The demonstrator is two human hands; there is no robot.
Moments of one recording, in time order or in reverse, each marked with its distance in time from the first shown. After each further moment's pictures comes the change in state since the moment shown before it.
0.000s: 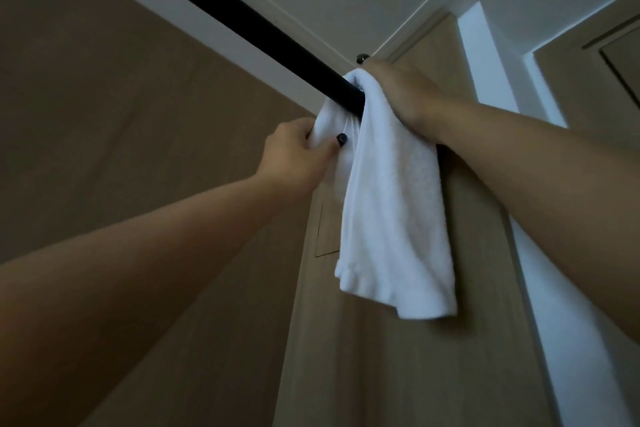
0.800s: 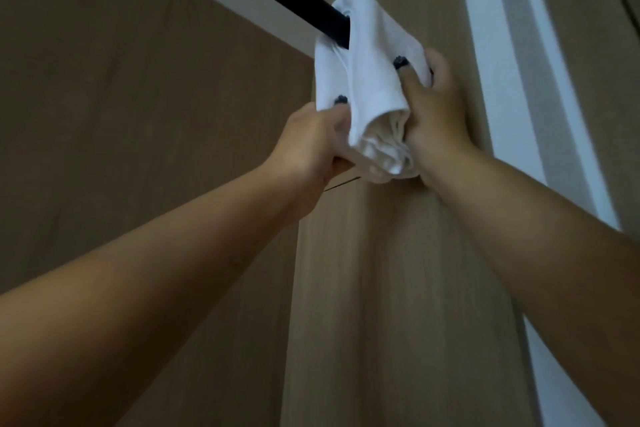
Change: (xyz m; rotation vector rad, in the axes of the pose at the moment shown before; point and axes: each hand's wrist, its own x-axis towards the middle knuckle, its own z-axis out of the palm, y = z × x) left_hand -0.078 0.034 0.002 -0.724 -0.297 -0.329; right_hand -0.077 0.003 0.056 0.372 0.610 0.232
